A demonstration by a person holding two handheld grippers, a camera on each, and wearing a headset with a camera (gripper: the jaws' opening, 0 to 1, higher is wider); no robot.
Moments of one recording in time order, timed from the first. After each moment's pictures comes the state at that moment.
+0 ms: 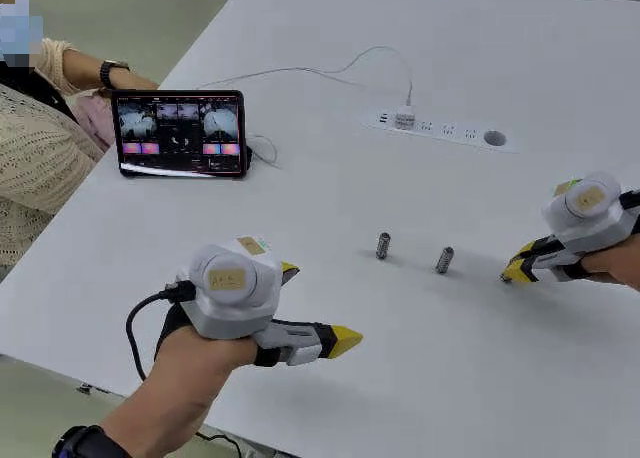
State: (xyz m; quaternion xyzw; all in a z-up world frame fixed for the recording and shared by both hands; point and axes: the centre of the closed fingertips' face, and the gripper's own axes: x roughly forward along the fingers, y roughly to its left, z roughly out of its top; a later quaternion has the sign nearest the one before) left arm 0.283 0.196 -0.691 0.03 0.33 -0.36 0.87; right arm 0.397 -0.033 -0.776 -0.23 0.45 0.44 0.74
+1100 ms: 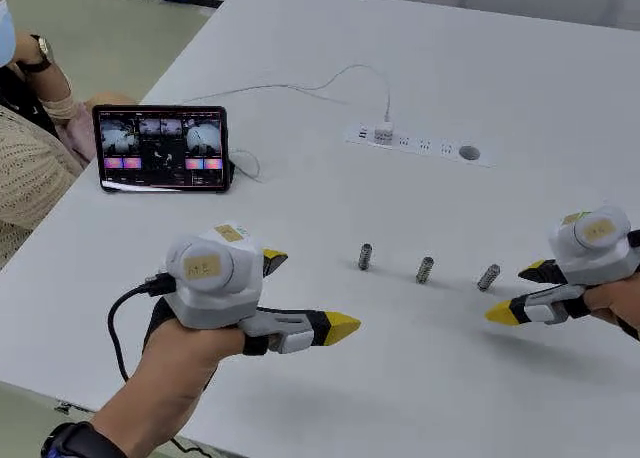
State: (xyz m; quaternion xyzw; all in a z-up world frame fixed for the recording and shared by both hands) left arm 0.296 0.192 -0.664 0.00 0.30 -0.37 0.88; right arm 0.355 -0.053 -0.764 -0.16 0.46 0.40 0.78
